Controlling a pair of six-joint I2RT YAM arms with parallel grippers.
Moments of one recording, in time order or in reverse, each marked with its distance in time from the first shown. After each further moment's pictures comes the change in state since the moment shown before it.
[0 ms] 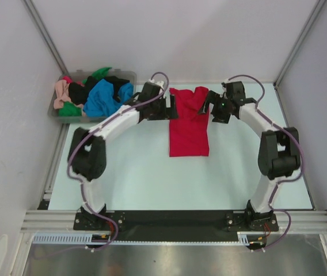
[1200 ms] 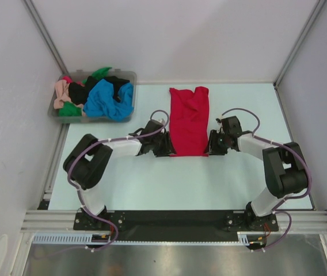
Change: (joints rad) left arm -0.120 -0.173 -0.640 0.378 0.055 -0.315; right arm 0.086 -0.274 -0.591 0.174 0.065 -0.107
